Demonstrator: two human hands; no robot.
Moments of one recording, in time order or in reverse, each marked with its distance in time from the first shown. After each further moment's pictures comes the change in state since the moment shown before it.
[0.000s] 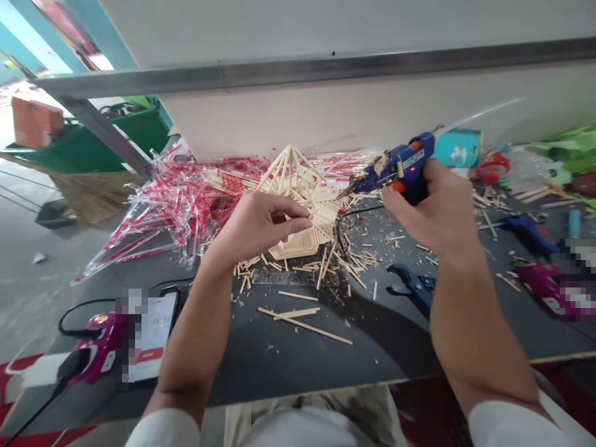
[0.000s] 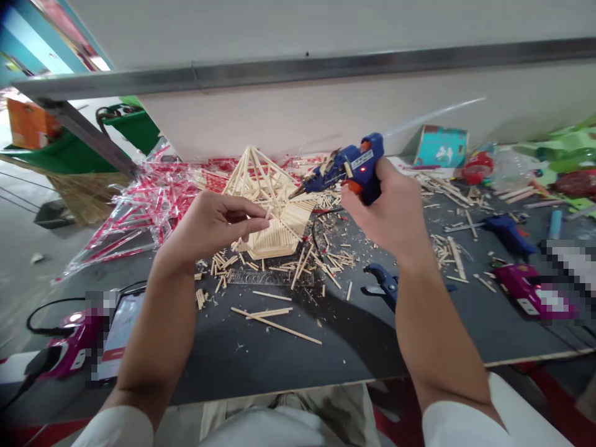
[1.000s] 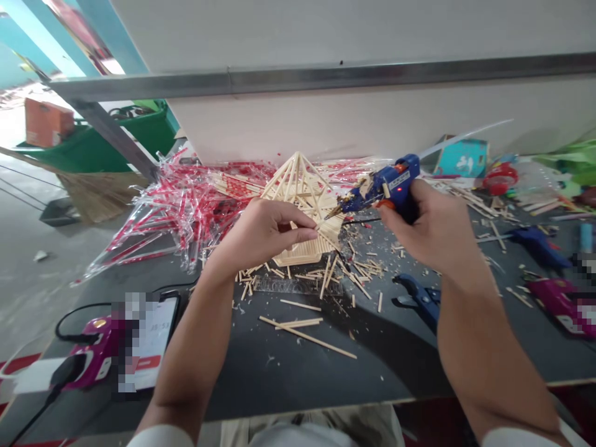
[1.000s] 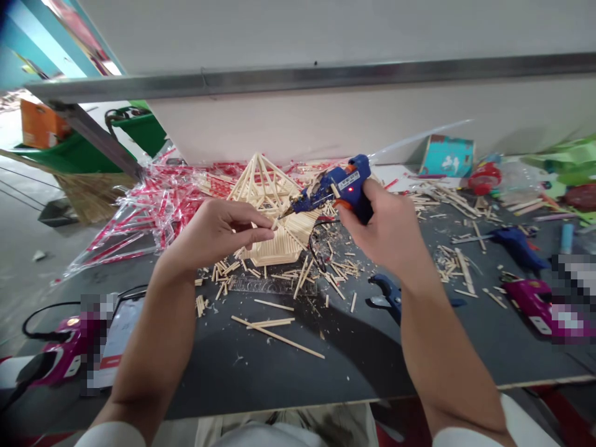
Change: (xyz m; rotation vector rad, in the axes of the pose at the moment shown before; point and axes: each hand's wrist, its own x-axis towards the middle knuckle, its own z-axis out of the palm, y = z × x) left_hand 0.002 0.002 -0.004 0.014 -0.029 0.049; right_hand -0.003 -0.008 0.005 -0.072 -0.145 -0.052
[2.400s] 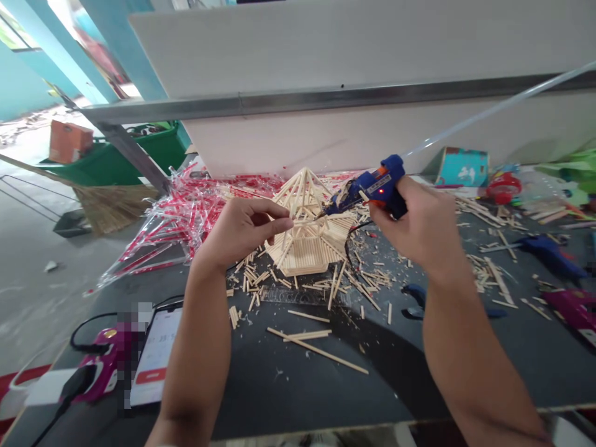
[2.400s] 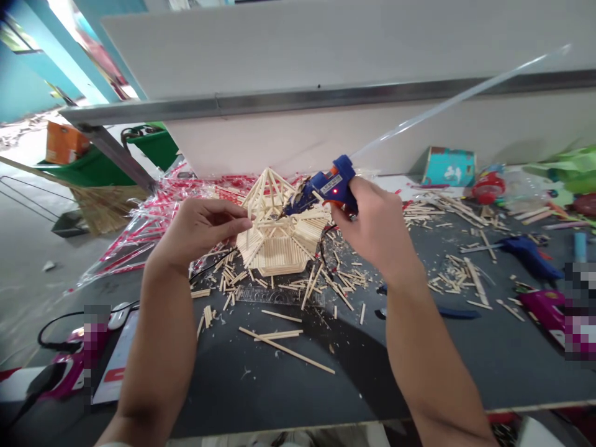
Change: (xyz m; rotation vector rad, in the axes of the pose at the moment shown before) left_hand -0.004 -0.019 -0.036 -0.122 0.137 -0.086; right_hand 0.021 -0.019 0.015 -0.119 0.138 -0.180
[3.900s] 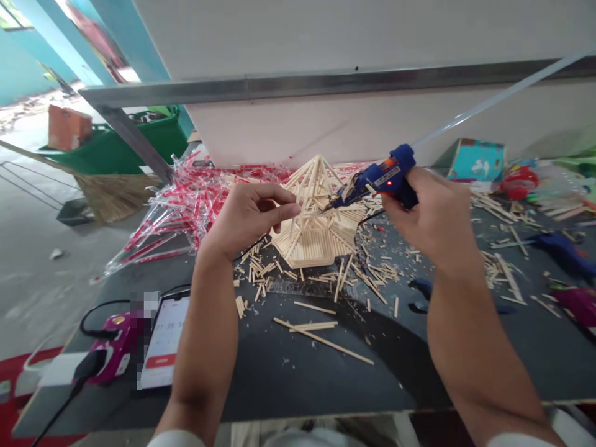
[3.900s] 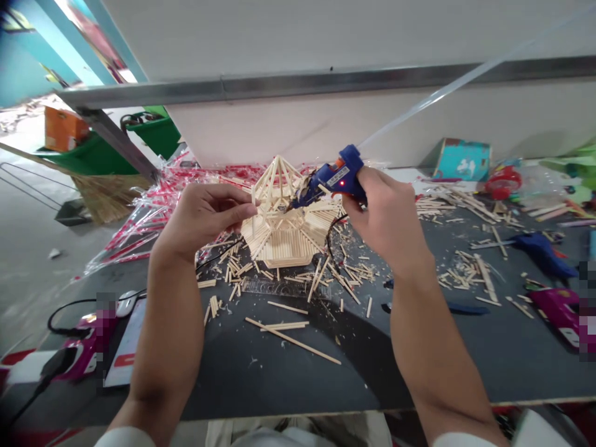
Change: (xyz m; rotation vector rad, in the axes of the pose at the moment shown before) left_hand 0.002 -0.005 -0.004 -0.028 0.041 0.085; right_hand -0.001 0.004 0.013 -0.031 0.022 -0.079
